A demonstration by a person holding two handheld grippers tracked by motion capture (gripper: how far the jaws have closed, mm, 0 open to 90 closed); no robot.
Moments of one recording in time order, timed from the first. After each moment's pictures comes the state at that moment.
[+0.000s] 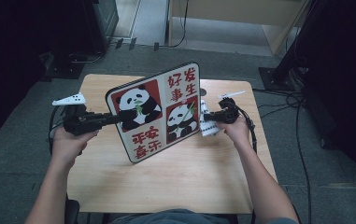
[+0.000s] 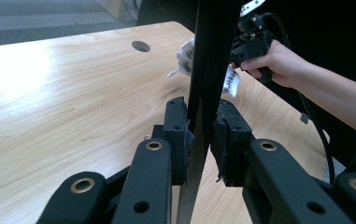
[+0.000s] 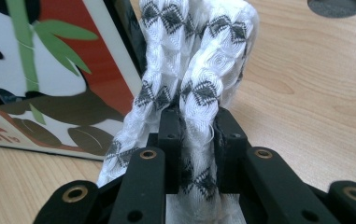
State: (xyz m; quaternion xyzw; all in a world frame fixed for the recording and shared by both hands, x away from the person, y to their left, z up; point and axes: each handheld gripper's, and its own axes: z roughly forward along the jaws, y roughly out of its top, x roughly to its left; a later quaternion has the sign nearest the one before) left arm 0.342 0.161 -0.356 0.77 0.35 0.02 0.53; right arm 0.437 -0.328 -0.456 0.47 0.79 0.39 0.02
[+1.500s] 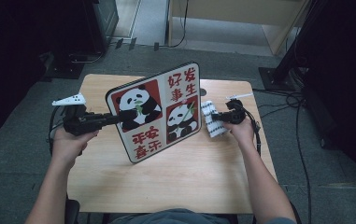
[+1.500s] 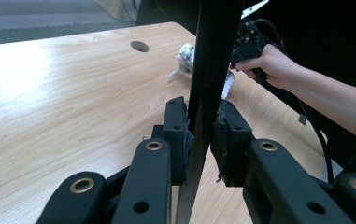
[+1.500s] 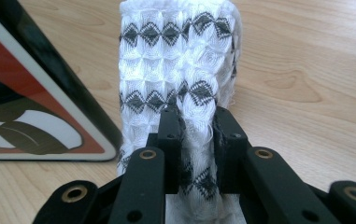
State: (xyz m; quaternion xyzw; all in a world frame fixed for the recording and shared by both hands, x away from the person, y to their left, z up) left arm 0.342 0.161 -0.357 0.77 0.35 0.01 0.53; right arm 0.442 -0.359 -0.472 0.52 0.77 0.37 0.05
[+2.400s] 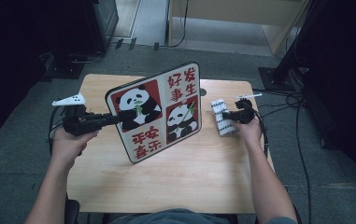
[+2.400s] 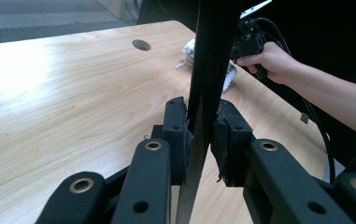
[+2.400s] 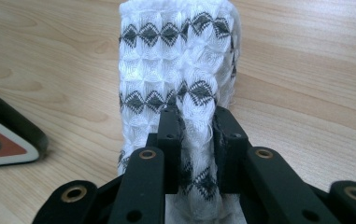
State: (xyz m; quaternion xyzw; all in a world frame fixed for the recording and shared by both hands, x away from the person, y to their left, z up) left arm 0.341 0.162 -0.357 0.77 0.35 0.02 0.53; right arm 0.448 -0.393 -0.481 0.56 0.75 0.34 0.10
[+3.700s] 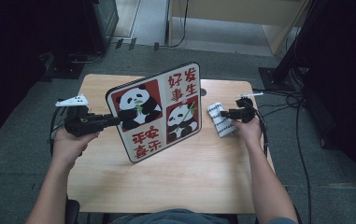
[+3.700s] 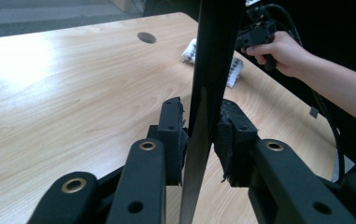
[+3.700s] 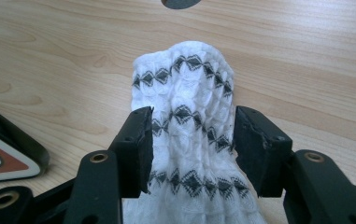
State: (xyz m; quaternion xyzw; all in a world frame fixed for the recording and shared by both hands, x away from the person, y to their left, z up) left arm 0.341 0.158 -0.360 0.78 0.36 0.02 0.51; right arm 0.448 -0.392 -0.474 0.56 0.74 0.35 0.11
